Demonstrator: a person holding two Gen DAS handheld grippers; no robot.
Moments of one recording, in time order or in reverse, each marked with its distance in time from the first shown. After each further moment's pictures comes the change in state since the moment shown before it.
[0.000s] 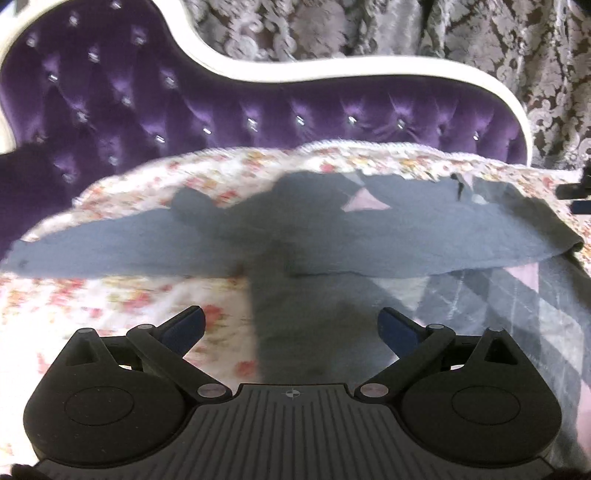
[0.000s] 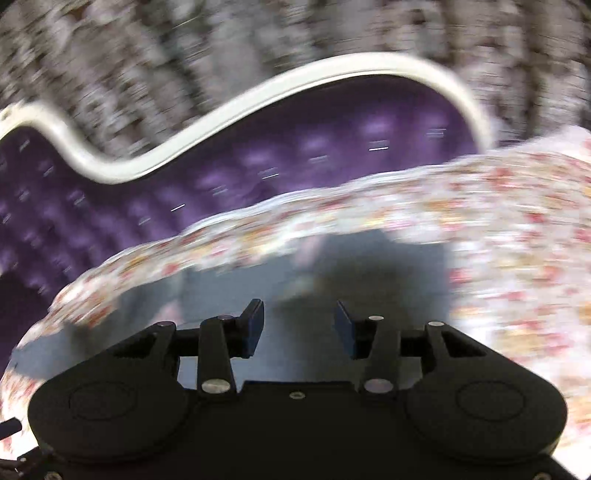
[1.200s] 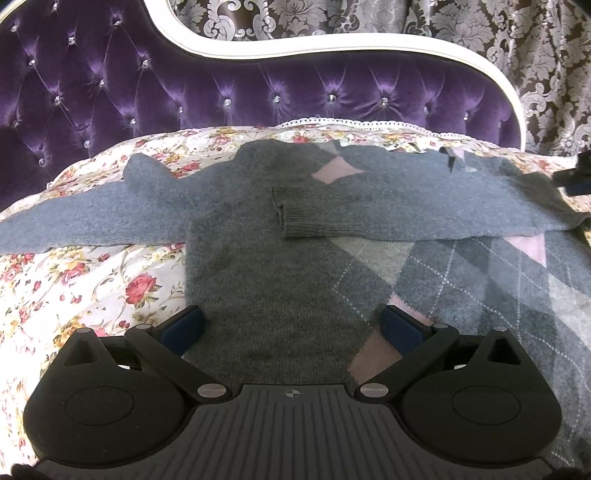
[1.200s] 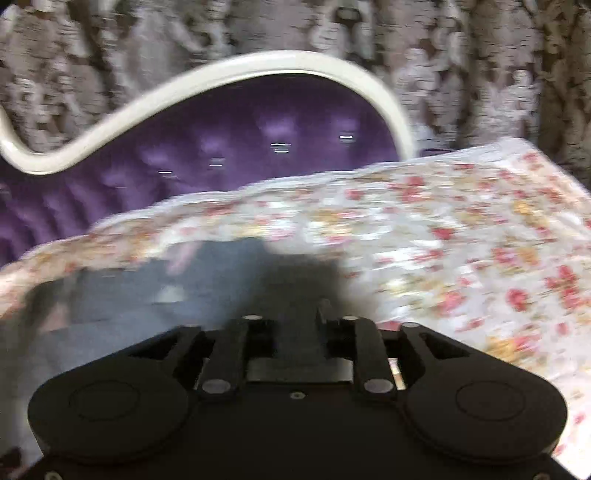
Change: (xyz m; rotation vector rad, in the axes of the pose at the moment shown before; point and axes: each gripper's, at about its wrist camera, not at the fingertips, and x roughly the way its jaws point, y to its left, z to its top) left arm 0.029 -0.023 -0.029 0.008 -0.010 -0.015; right arm 0.017 -0.037 -0.001 -0.071 0.001 -0.157
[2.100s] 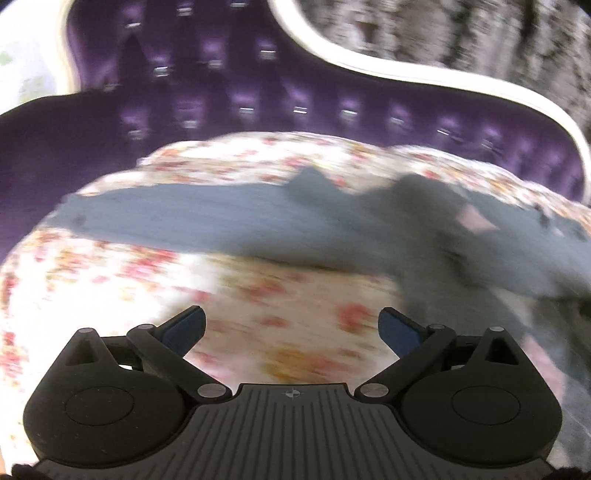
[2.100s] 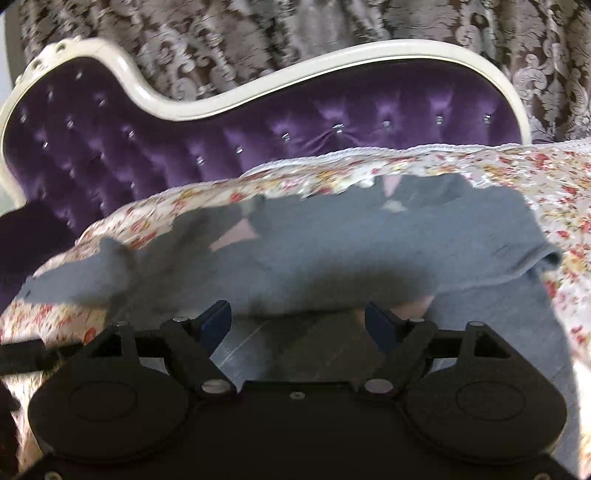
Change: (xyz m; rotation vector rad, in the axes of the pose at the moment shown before) left arm -0.028 0.146 0.024 -0.178 0.033 0.139; right arm -0.045 0.139 -0.088 -0.107 0.005 0.214
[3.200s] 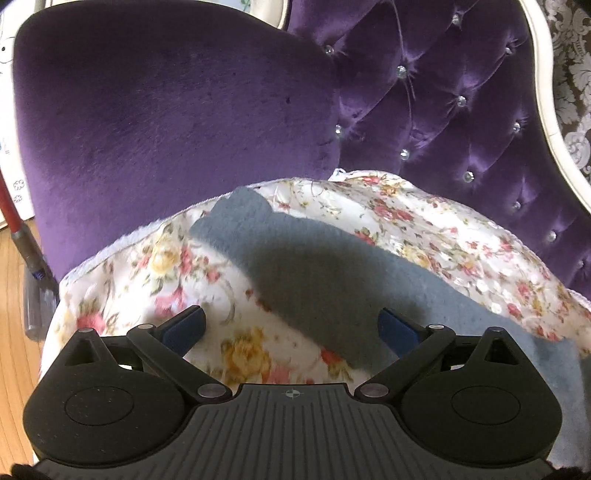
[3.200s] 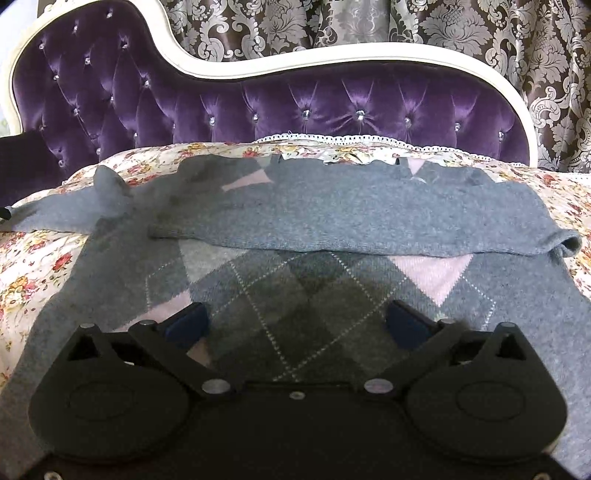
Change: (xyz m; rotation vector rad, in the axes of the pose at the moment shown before) left arm 0.091 0.206 0.051 -0.417 -0.004 0.182; right arm 0.020 0.034 -0.050 -0.163 -0.017 -0.091
